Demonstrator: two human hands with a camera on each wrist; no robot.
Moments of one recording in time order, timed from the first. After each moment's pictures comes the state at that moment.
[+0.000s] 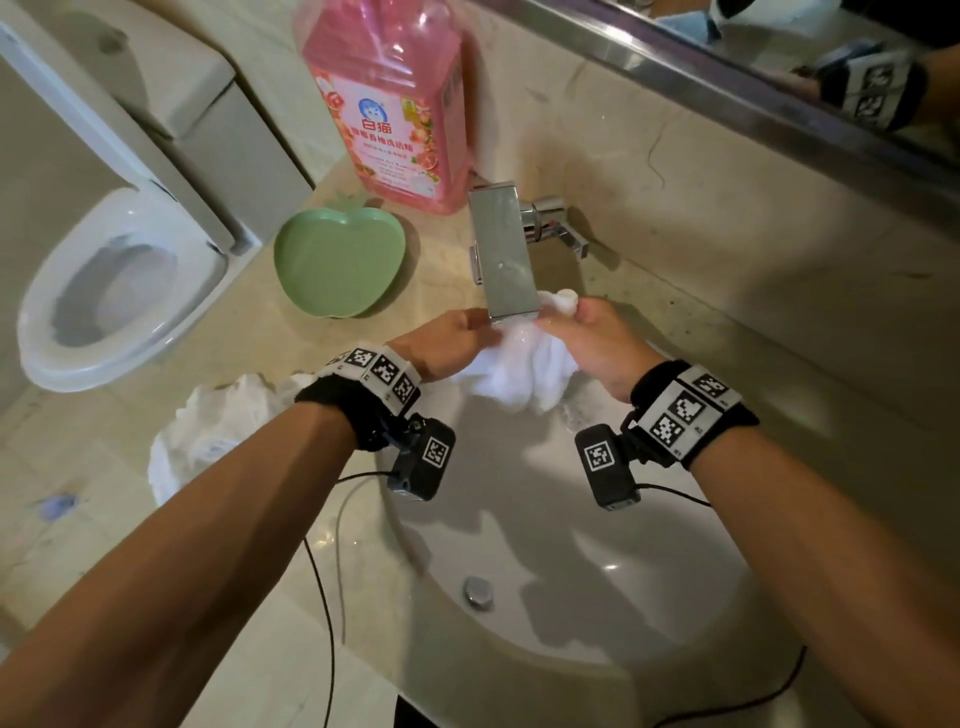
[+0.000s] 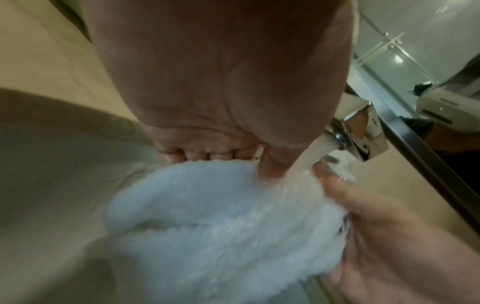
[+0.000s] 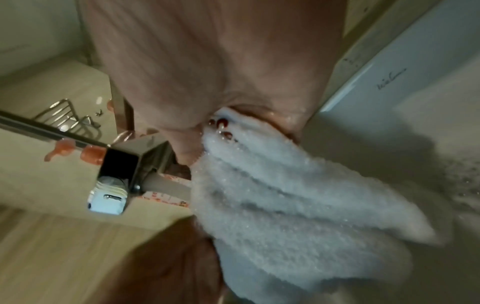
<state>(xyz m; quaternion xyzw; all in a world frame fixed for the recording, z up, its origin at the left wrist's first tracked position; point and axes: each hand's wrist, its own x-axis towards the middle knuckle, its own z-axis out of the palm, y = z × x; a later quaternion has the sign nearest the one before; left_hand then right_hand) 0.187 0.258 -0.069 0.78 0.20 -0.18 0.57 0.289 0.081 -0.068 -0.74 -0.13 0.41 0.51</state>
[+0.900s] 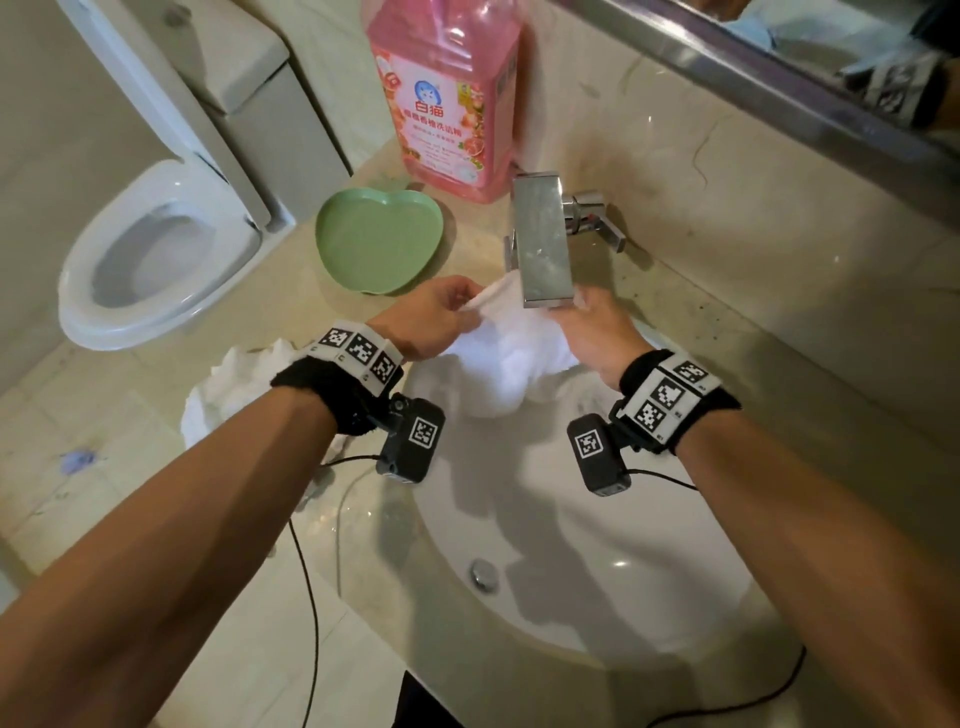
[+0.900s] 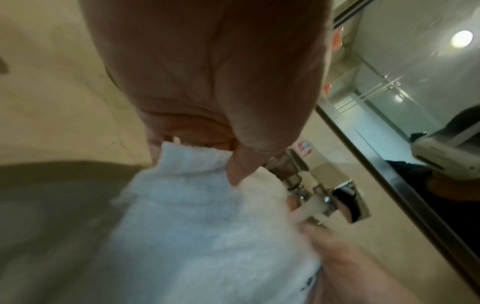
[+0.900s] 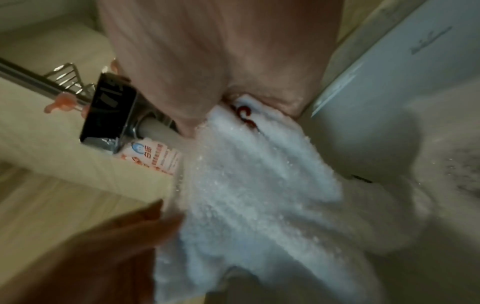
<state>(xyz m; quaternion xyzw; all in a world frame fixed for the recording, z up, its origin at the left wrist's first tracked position) 0.153 0.288 -0.051 0.81 0.26 -0.13 0.51 0.274 0.111 -0.056 -0.78 -0.14 0.41 0.45</state>
